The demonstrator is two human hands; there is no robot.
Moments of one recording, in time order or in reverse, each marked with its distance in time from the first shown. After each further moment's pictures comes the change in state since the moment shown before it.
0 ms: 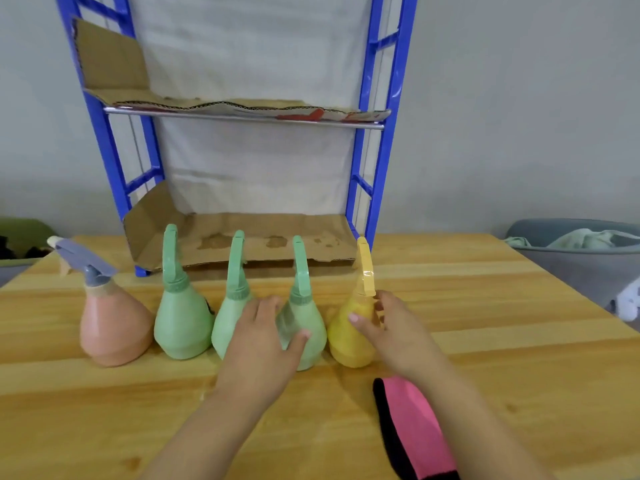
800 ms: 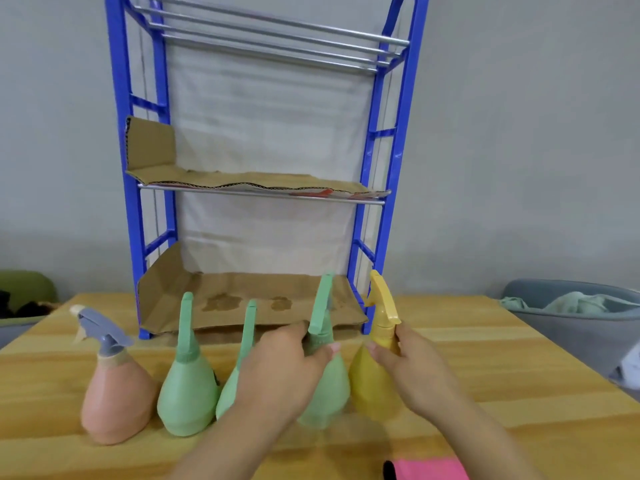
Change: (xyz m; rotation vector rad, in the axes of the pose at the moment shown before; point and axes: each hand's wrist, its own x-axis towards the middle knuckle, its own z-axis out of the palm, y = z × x) left_hand 0.033 0.059 -0.056 -0.066 -0.058 0.000; right_hand 0.006 -0.048 -0.046 0.028 0.127 -0.024
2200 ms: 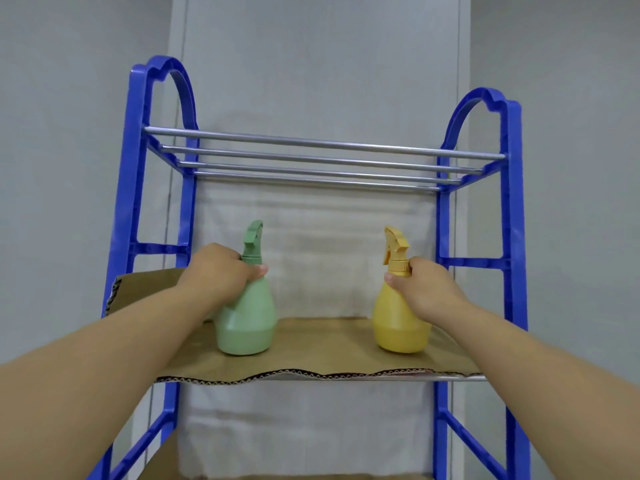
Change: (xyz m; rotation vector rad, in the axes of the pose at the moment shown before) left_hand 0.344 -0.016 -0.209 -0.051 0.370 -0.026; right_hand 0.333 -0.188 -0.050 -0.024 0.309 -0.230
